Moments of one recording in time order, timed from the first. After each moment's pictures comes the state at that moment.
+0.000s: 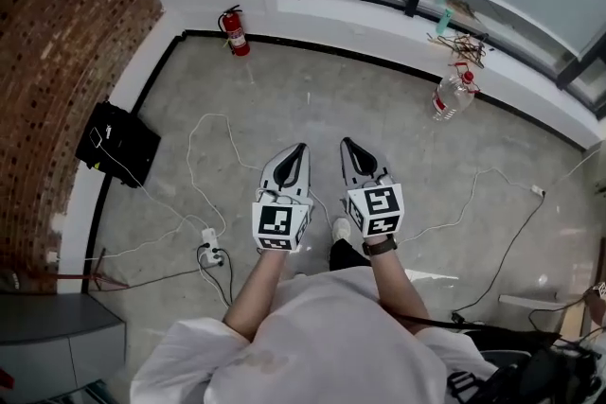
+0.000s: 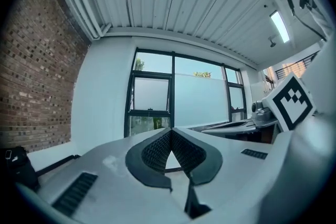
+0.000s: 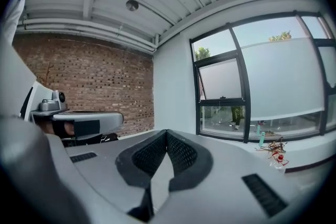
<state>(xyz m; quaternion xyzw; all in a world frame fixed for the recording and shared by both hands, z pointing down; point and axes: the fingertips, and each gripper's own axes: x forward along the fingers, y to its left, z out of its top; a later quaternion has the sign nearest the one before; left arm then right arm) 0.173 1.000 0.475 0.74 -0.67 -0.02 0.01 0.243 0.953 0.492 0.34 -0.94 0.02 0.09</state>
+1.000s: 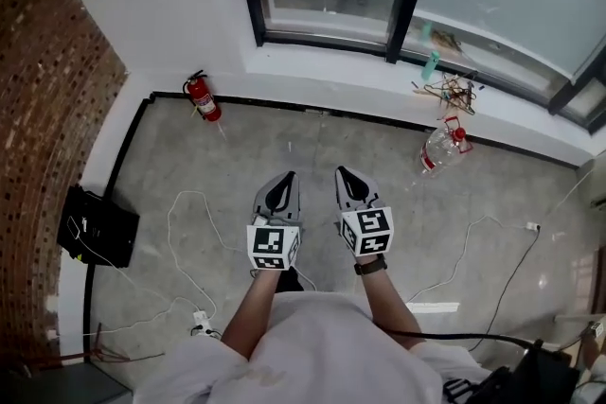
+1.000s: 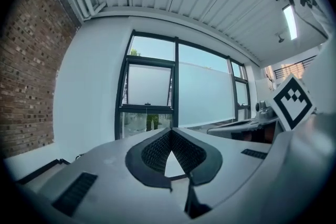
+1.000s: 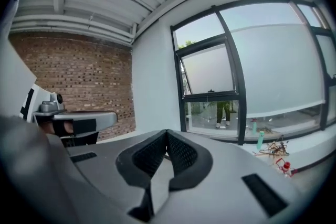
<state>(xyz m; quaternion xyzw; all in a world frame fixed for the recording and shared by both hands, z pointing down) 0.100 0.637 0.505 0.76 -0.65 0.00 0.03 0.193 0.591 0.525 0.39 -0.92 0.06 0.10</state>
